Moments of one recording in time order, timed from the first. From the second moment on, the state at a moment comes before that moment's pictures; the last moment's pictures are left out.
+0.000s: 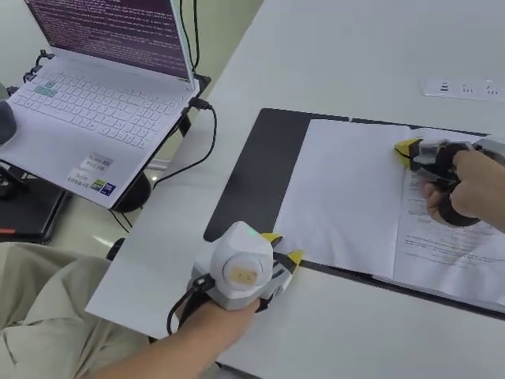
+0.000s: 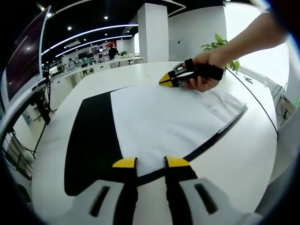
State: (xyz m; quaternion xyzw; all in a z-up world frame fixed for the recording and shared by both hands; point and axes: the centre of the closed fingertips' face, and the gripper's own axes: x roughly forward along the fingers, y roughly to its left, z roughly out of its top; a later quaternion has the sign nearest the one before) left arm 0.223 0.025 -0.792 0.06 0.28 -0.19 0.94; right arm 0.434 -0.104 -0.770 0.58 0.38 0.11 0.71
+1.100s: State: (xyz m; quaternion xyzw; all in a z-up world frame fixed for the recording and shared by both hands) left arm 0.225 0.025 -0.792 0.07 0.28 -0.19 0.94; right arm 0.437 -0.106 -0.771 0.62 0.38 0.10 0.68
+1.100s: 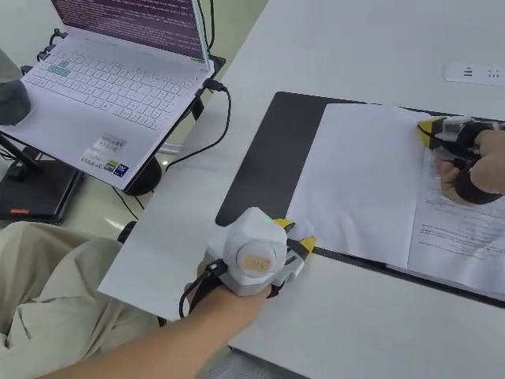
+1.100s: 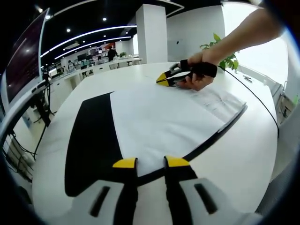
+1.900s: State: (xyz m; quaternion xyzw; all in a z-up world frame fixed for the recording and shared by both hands) left arm 0.225 0.024 -0.791 0.07 0.29 -0.19 0.94; right arm 0.337 -0.099 -0.764 0.57 0.48 0.18 0.64
